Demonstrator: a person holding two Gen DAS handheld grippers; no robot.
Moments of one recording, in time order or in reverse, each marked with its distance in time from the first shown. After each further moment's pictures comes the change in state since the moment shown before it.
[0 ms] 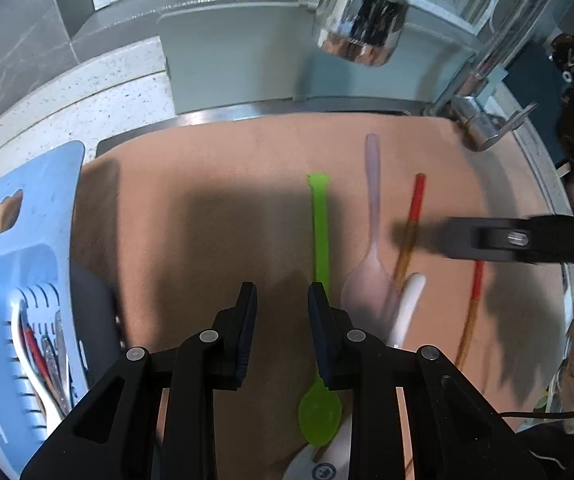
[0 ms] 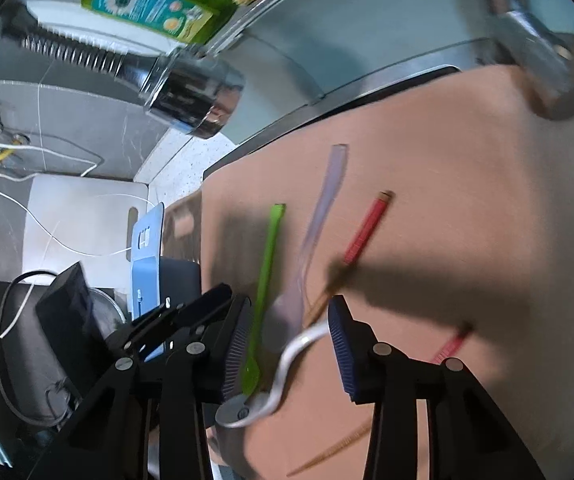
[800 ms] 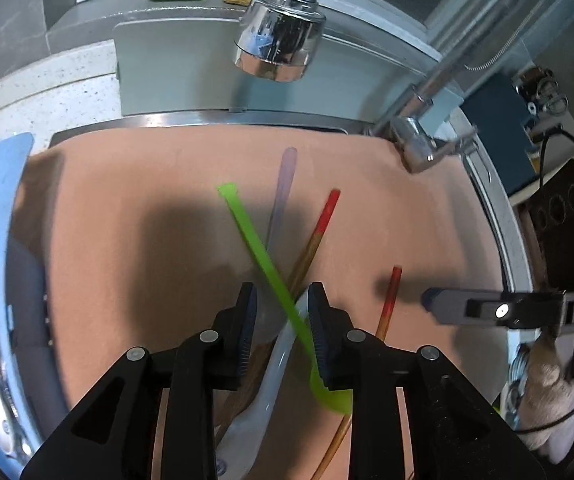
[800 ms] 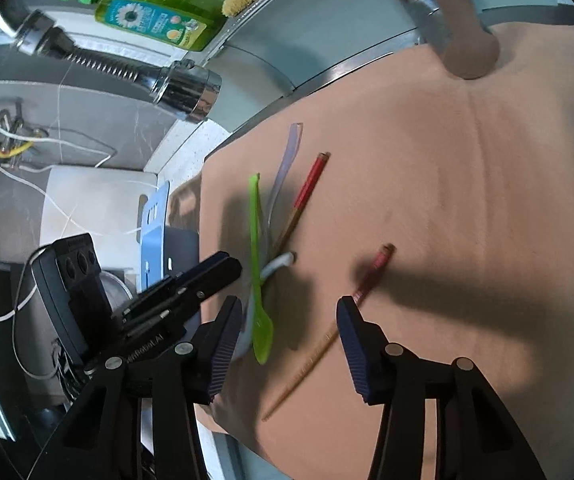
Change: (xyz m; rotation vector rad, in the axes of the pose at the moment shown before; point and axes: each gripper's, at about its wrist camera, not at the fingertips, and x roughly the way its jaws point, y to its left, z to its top) left arm -0.007 -0.039 0.002 -0.092 -0.041 -0.166; right arm -0.050 -0.041 -0.030 0.027 0.025 0.057
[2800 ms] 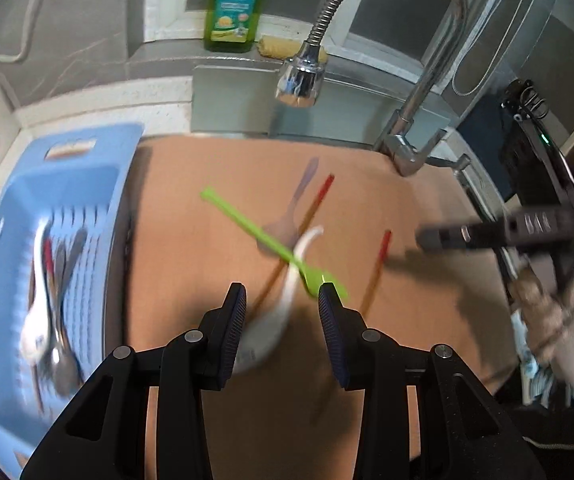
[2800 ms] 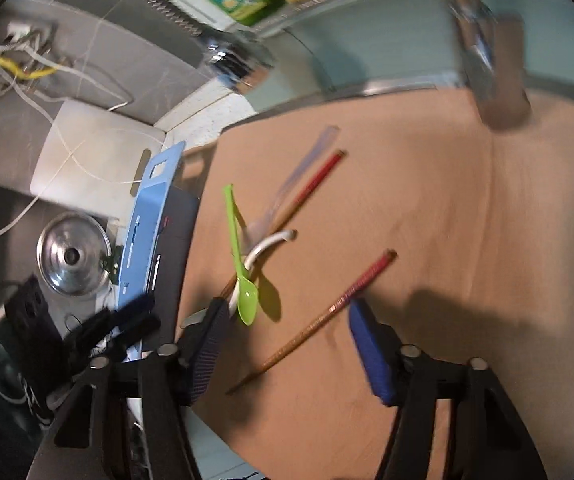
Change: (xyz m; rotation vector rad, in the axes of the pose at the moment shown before) left arm -0.079 -0.010 -0.077 -0.002 -0.182 0.127; right arm -0.017 0.010 -0.019 -0.216 0.037 -0.074
